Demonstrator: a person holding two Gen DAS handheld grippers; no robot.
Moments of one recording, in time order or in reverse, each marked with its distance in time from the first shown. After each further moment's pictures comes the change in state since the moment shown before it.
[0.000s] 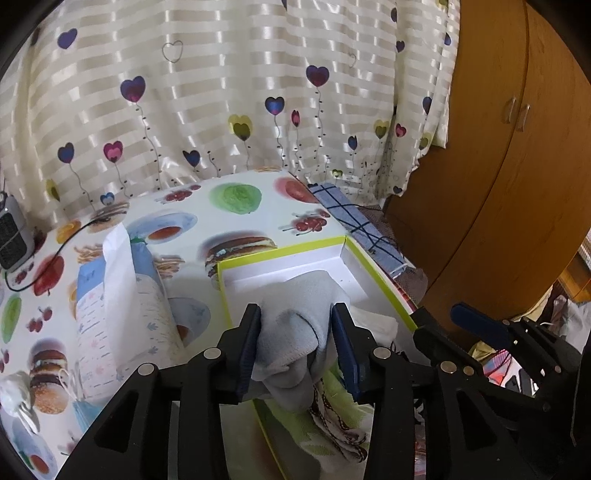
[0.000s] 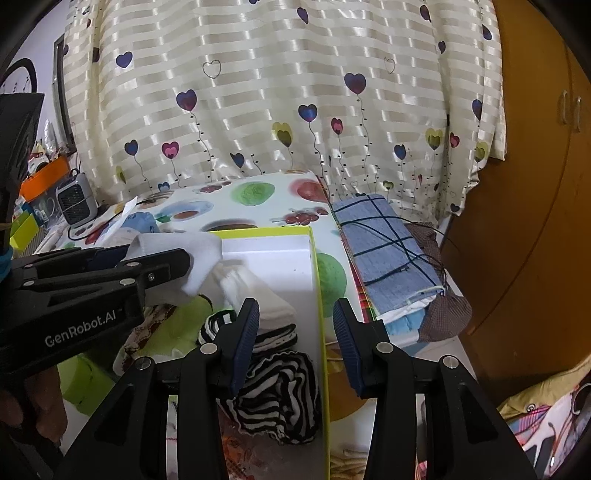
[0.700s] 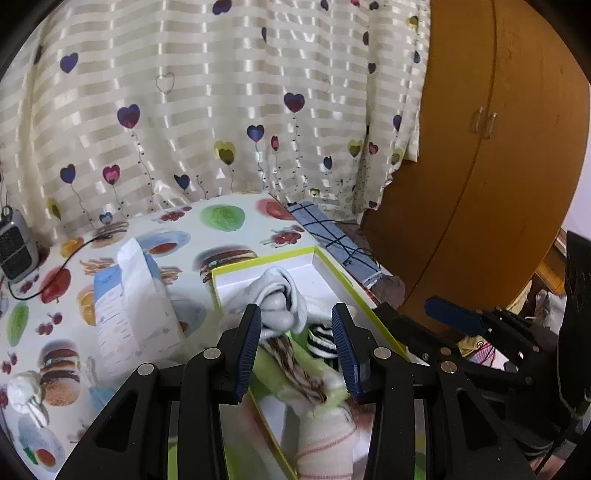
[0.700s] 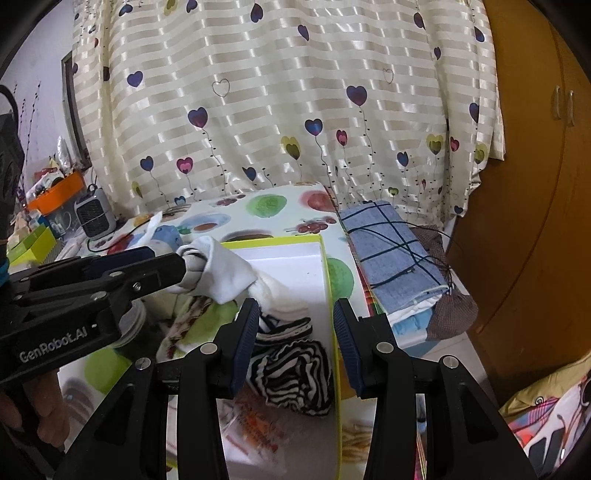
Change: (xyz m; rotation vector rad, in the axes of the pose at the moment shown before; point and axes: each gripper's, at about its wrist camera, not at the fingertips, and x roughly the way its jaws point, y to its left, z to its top) left arm -0.064 -0.012 -0.020 0.043 -0.083 -0.066; right arm -0.040 0.005 -0.003 0.025 -0.038 0.043
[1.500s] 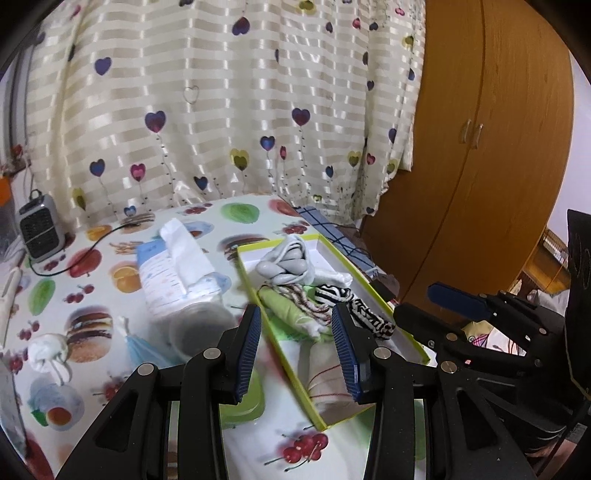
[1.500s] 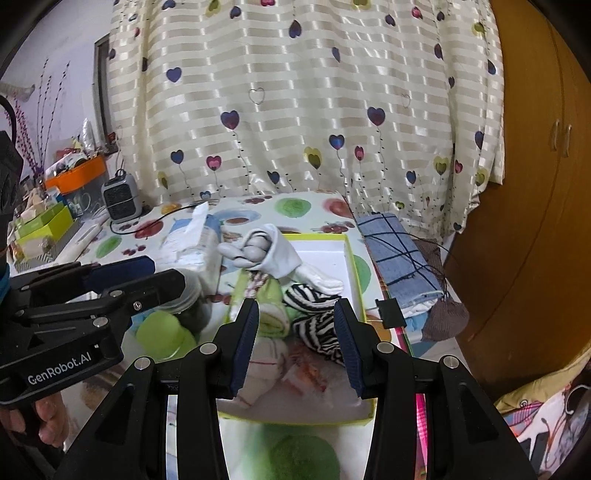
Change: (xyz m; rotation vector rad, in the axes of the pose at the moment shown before) left arm -0.076 0.023 -0.040 -0.031 -0.048 0.000; right arm -0.060 0.054 -0.021 -0.094 -0.027 -0.003
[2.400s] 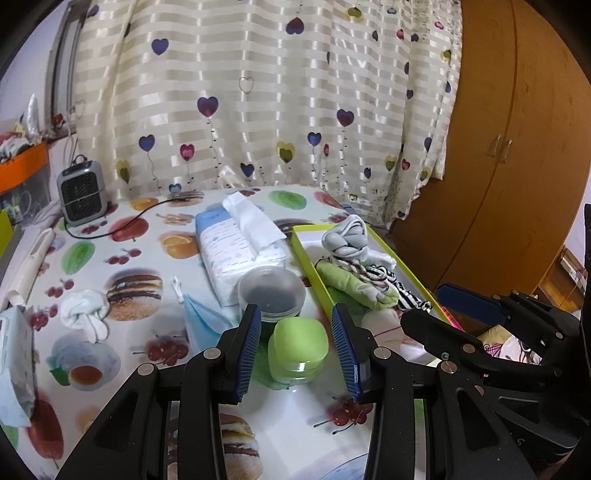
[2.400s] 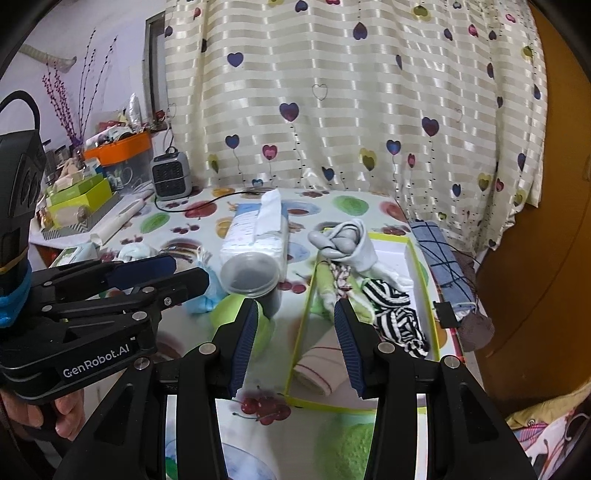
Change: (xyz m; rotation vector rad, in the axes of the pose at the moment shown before) left arm -0.028 0.048 -0.033 -0.094 0.002 0.088; right arm -0.005 0.063 -0.009 -0.102 0.015 0.106
